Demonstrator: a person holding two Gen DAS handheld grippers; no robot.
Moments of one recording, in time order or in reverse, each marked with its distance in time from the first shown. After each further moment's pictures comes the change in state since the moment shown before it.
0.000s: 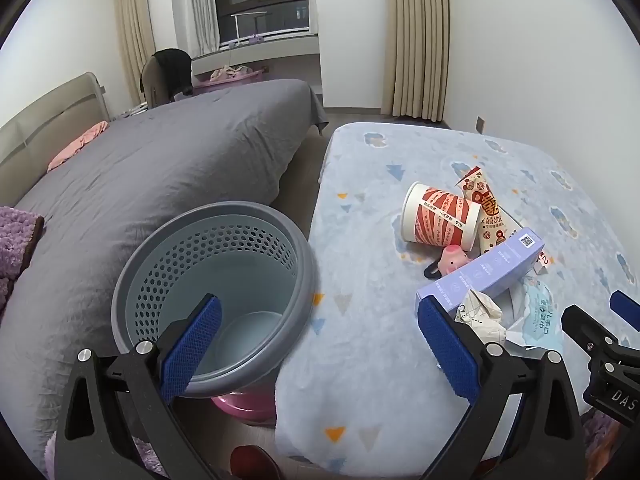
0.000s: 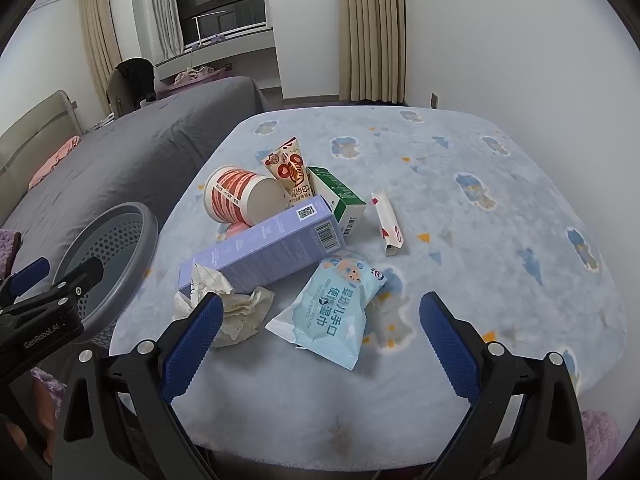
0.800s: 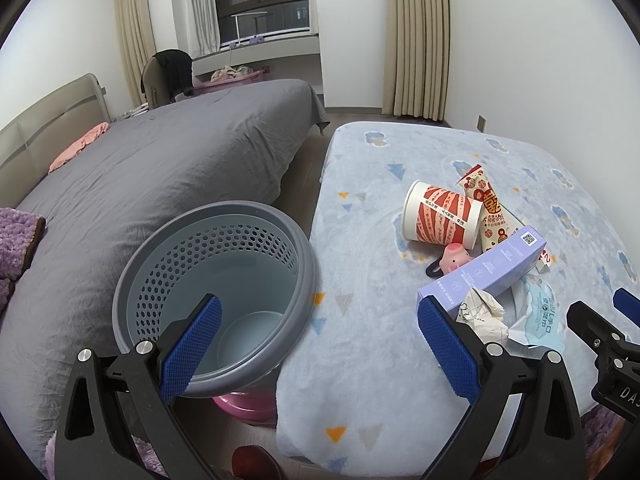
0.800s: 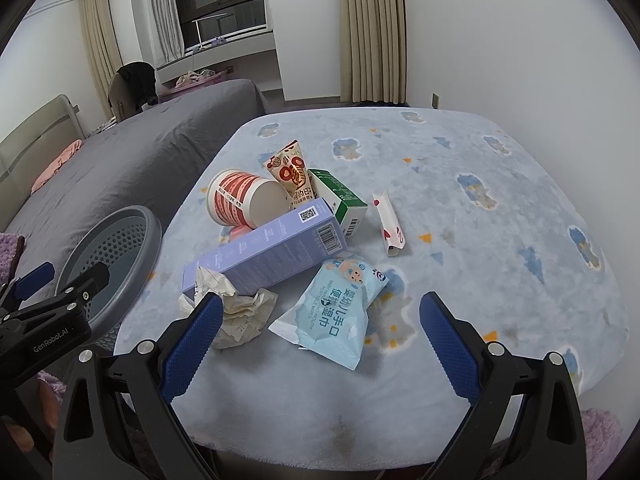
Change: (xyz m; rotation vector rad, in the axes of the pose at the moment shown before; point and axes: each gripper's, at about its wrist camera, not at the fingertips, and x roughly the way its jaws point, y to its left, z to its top) left arm -0.004 0.001 0.001 0.002 -0.001 0.005; right arm -0.002 -0.001 0.000 0.006 0.003 0.011
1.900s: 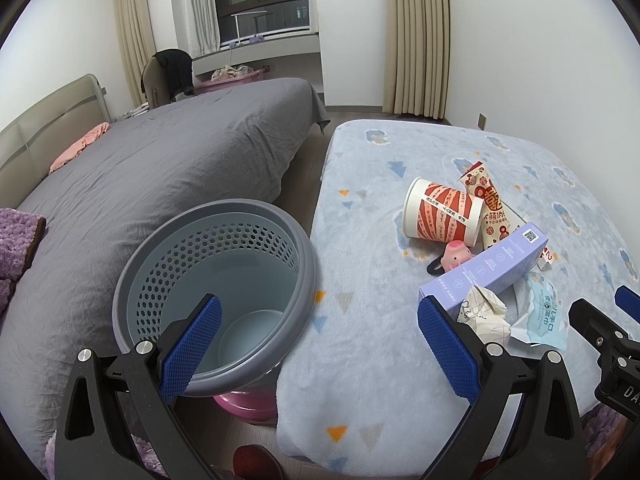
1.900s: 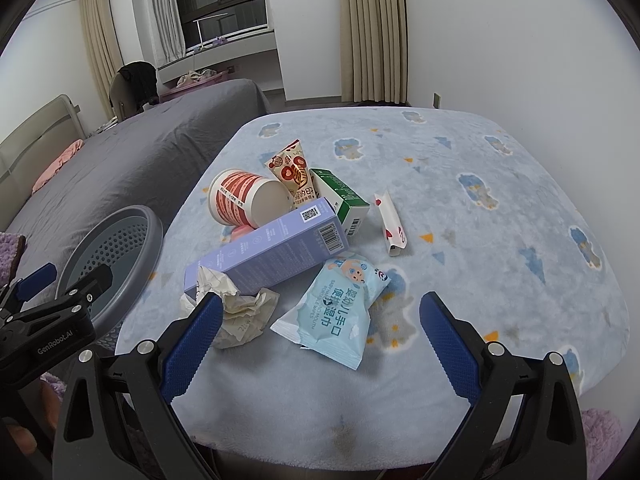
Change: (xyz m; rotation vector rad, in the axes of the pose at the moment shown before) left arm 0.002 -0.001 -0.002 0.003 -0.002 0.003; right arm 0.000 0.001 0.001 0.002 -0.004 0.003
